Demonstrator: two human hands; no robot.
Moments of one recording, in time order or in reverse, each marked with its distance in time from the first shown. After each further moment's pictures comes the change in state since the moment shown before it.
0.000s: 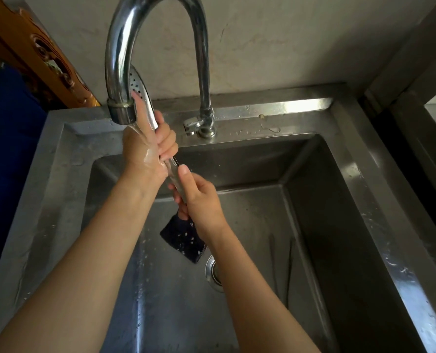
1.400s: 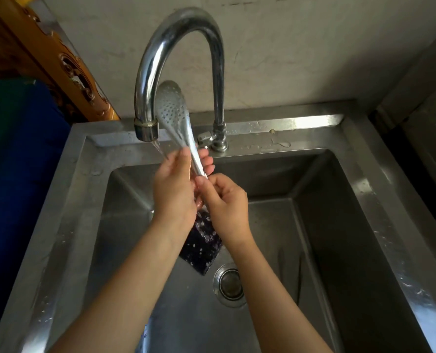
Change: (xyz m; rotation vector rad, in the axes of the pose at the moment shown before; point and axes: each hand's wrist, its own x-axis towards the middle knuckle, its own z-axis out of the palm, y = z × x) left_hand -0.053 -0.016 0.024 0.156 0.314 0.013; right_hand -0.006 -0.022 -0.014 -0.277 0.153 -0.305
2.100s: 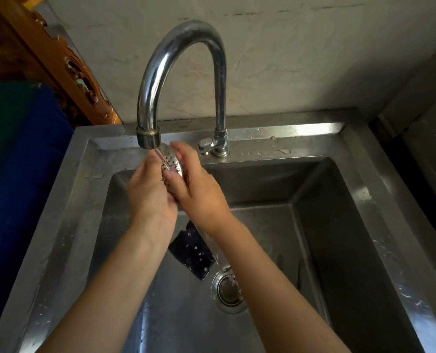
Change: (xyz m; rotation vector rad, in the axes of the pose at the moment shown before) left_hand 0.014 0.013 -0.016 -0.193 0.274 -0.028; right_hand 0.029 -0.025 0.027 -0.397 -0.288 -0.162
